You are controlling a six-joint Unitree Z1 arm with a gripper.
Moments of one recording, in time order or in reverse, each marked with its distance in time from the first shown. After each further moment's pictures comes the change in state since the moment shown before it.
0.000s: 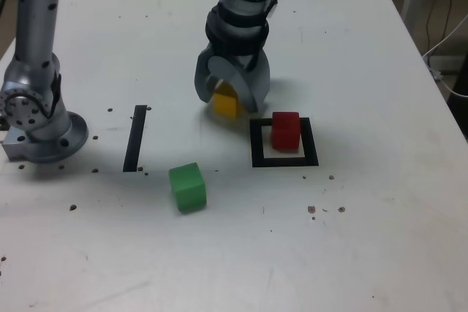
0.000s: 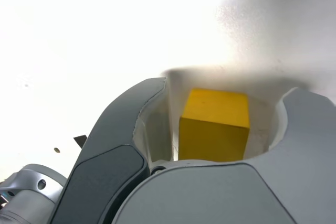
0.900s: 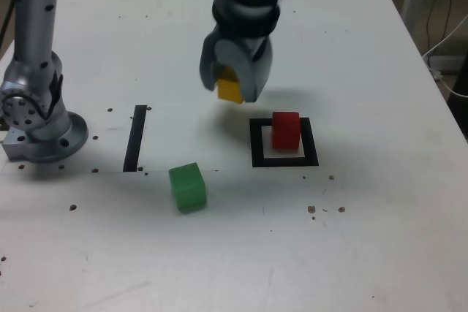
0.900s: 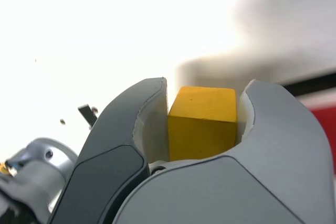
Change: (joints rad) arm -0.077 -0.019 -0.215 0.237 -0.021 -0.078
